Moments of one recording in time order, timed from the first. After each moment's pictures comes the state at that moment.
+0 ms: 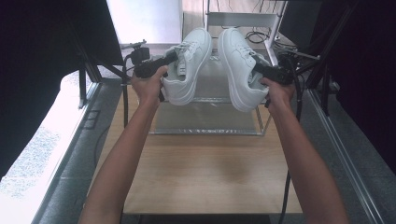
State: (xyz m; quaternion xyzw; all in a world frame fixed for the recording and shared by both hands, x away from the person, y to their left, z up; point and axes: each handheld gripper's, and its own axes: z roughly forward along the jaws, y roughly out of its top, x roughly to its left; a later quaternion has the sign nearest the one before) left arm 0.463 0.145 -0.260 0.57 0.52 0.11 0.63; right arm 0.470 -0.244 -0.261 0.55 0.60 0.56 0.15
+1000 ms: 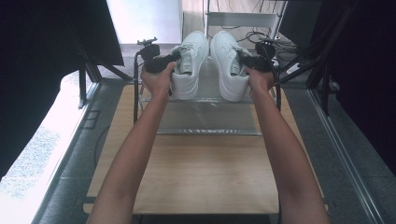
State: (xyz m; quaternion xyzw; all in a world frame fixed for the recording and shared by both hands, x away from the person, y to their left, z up) left arm 0.497 0.127 -0.275 0.57 0.57 0.14 0.58; right arm 0.526 -0.199 -0.268 0.60 0.62 0.47 0.20
